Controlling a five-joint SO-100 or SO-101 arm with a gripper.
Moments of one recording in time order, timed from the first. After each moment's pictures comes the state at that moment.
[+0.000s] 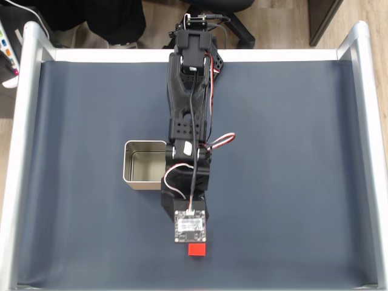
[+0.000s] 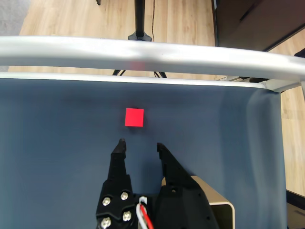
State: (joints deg) arm 0.7 81.5 80.8 51.2 -95.3
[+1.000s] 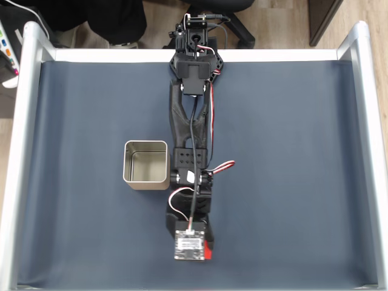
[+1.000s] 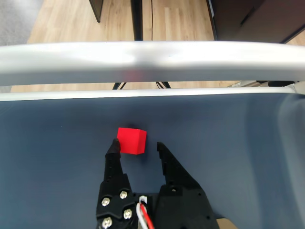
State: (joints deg) arm -1.4 63.5 75.0 34.5 -90.4
